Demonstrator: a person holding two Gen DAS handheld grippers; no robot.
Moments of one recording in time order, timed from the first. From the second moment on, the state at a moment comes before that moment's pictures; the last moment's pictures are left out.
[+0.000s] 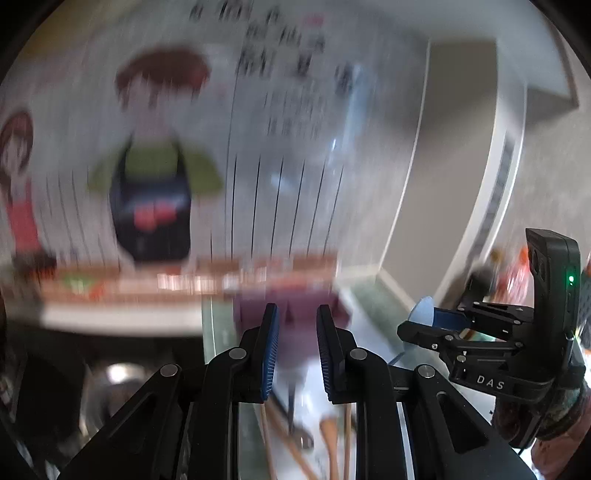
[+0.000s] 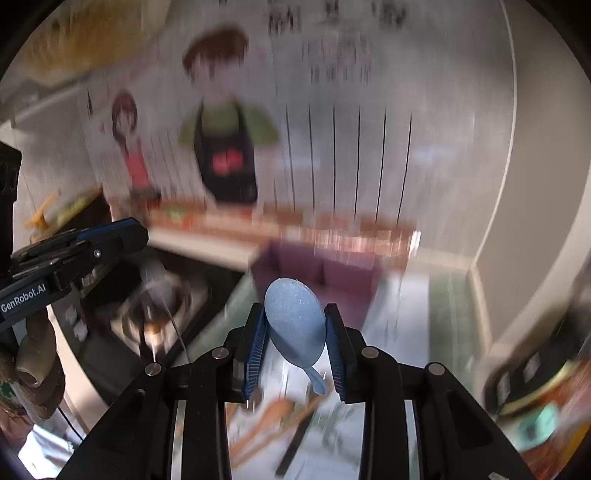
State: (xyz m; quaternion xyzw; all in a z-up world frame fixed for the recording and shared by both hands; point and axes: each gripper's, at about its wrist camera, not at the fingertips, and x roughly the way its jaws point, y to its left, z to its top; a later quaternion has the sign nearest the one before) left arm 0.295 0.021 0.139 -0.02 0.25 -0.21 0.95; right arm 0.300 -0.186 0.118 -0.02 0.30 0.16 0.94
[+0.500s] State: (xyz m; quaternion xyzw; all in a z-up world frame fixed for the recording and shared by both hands) left arm 0.358 0.012 0.116 0.01 0.31 -0.19 0.93; right arm 0.331 -0.195 0.127 -0.03 0.29 0.15 0.94
